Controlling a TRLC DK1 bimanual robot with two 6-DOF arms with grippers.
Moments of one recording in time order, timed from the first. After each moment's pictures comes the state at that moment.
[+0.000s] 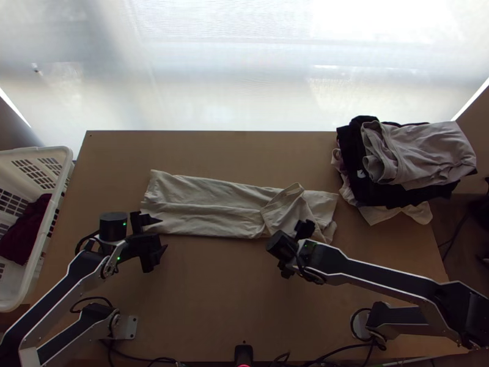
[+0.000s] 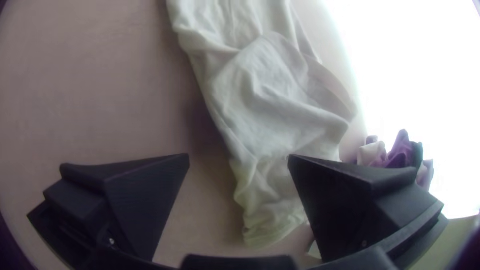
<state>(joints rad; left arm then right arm) -0.18 1.01 0.43 -0.22 0.26 1.18 1.05 1.42 0.81 -0.52 0.53 -0.24</state>
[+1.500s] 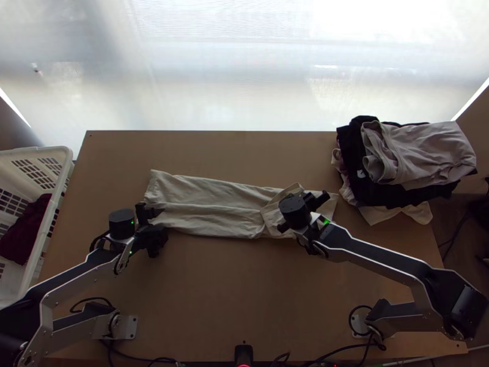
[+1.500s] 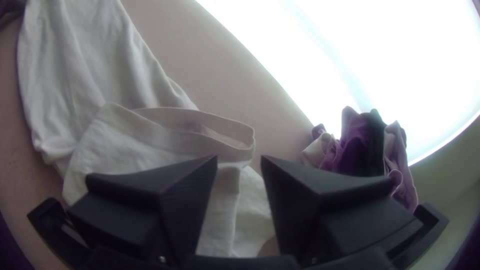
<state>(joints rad) -0.19 1.30 0.33 0.30 0.14 1.28 0.81 1.50 0.82 -0.04 0.69 -0.27</state>
